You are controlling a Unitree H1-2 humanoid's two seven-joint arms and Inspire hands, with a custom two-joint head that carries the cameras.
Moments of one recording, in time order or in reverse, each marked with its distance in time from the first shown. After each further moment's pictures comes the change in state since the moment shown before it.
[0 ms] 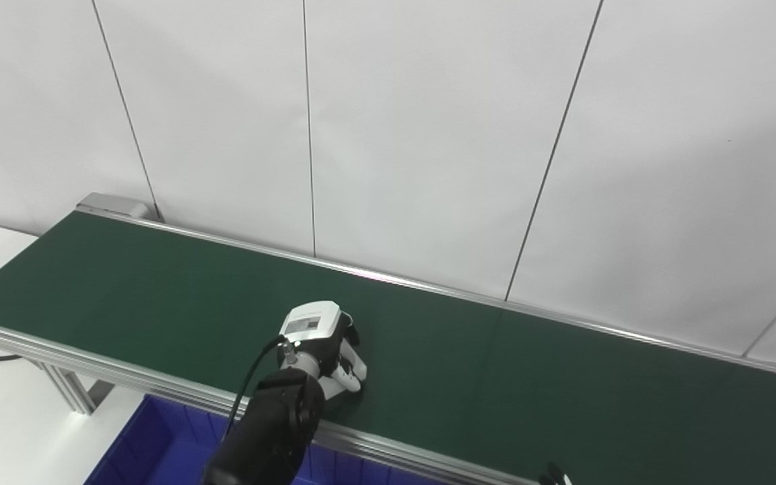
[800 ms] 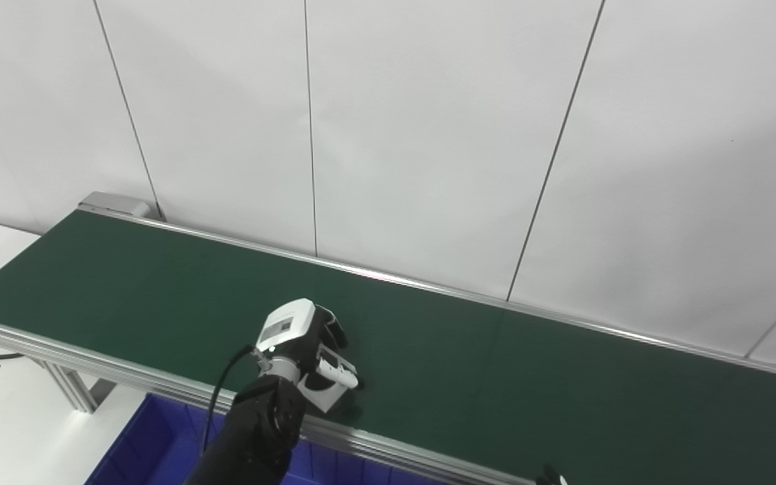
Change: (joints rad) left arm 0.078 0.001 0.067 -0.151 -0.211 -0.007 0.154; right arm -0.015 0.003 -0.001 0.028 -0.015 0.000 -0.001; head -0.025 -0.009
